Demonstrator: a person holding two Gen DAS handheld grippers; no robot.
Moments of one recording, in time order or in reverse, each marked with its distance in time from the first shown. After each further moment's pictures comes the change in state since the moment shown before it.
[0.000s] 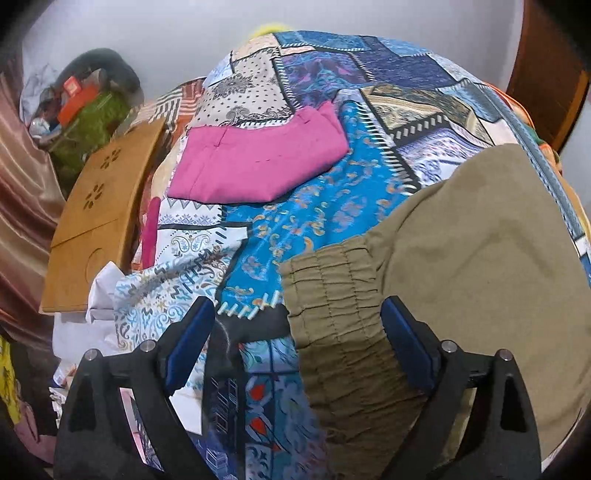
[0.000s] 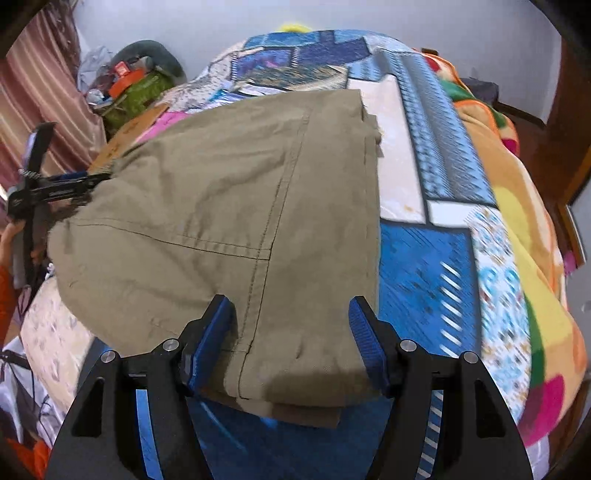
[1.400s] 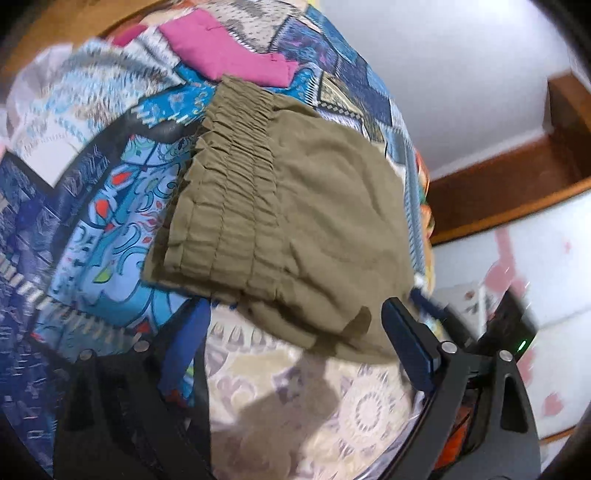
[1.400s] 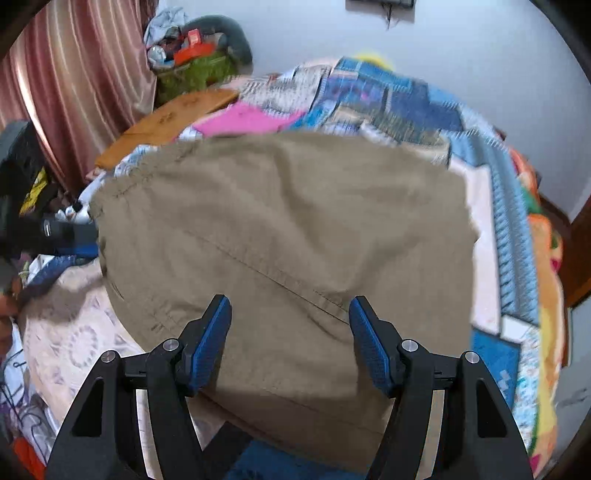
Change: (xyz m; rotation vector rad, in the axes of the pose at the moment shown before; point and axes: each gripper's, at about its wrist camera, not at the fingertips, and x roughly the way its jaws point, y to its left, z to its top) left arm -0.055 -0.008 -0.116 -0.600 0.096 -0.662; right arm 0.025 0.108 0.028 -0.298 -0.052 0.005
